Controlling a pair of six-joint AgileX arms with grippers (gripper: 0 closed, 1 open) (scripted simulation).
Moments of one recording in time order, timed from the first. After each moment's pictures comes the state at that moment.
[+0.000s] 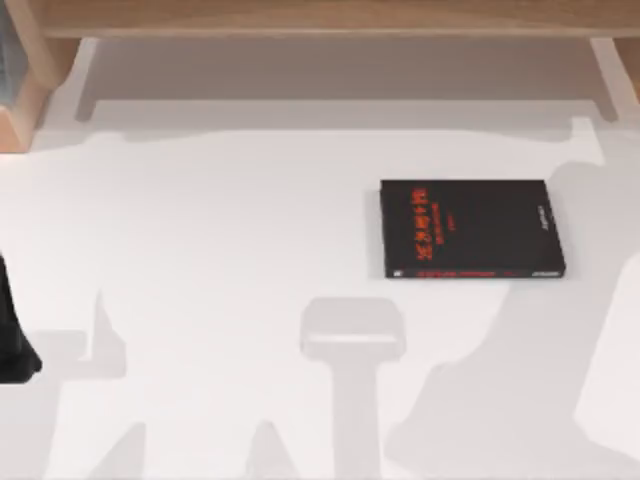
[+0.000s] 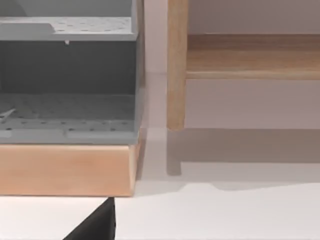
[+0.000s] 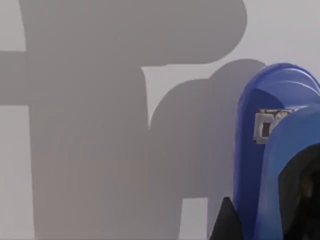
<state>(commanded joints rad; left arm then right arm) 0.00 0.00 0.00 0.00 0.00 0.00 -0.37 2.58 2.35 -1.23 0.00 -0.01</state>
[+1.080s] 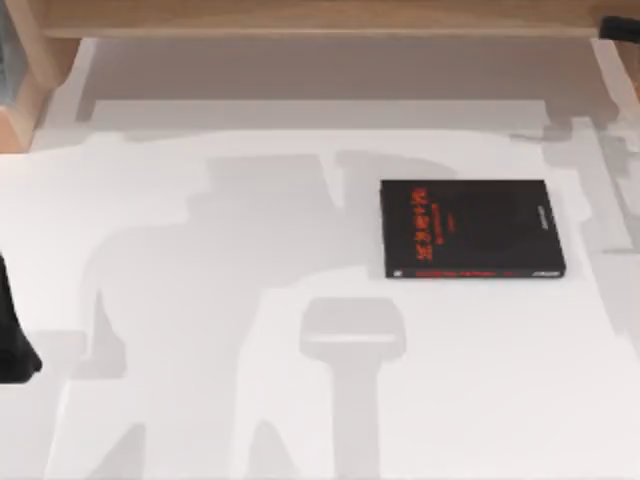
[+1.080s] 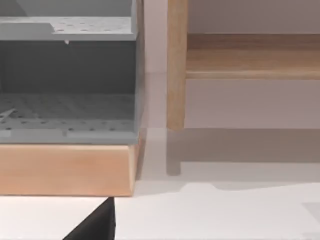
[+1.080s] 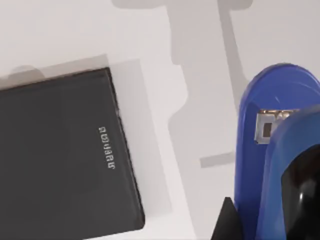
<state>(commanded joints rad) 0.00 0.00 0.00 0.00 0.00 0.00 0.05 2.11 2.03 -1.33 0.02 0.27</state>
